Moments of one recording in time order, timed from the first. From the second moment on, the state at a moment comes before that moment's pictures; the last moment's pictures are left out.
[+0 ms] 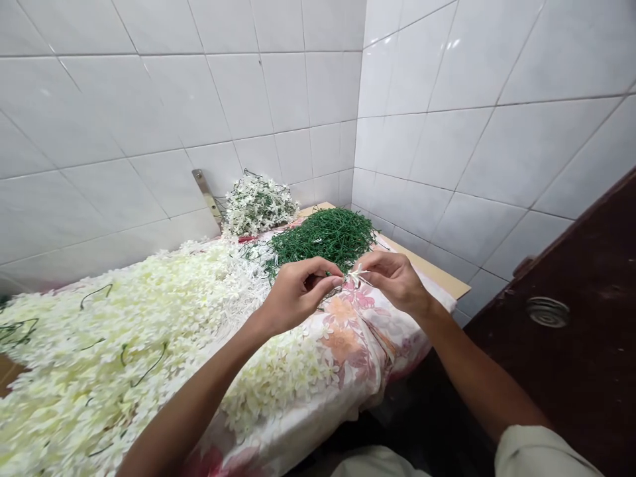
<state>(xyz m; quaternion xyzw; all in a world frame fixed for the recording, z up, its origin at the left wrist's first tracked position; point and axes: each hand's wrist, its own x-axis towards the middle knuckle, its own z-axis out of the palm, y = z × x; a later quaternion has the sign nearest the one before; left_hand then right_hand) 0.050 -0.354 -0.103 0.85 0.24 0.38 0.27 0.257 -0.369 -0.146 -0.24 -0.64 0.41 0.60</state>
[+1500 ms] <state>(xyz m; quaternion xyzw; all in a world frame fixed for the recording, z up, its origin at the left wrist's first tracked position) 0.044 -0.360 -0.101 0.89 0.20 0.41 0.04 0.226 -0.378 -0.148 -0.29 -0.65 0.37 0.60</state>
